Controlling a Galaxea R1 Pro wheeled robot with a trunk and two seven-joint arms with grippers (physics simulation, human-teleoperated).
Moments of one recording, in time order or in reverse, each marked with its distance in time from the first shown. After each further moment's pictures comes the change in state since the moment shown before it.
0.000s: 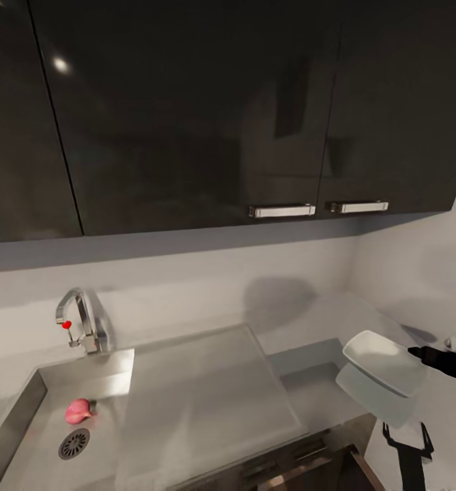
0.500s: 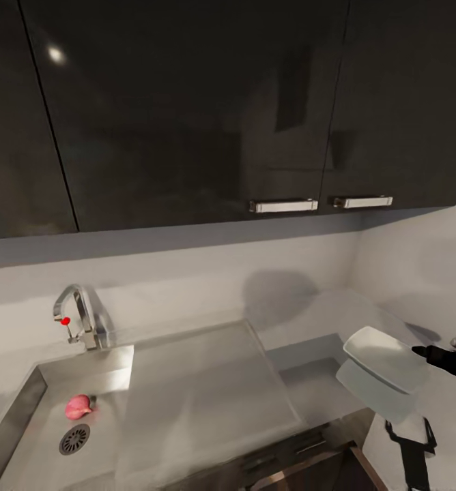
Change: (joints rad) left arm 0.000 0.000 0.000 0.007 0.000 0.000 0.000; right arm 0.000 -0.023 -0.006 0.004 -0.019 0.000 0.035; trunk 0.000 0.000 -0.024
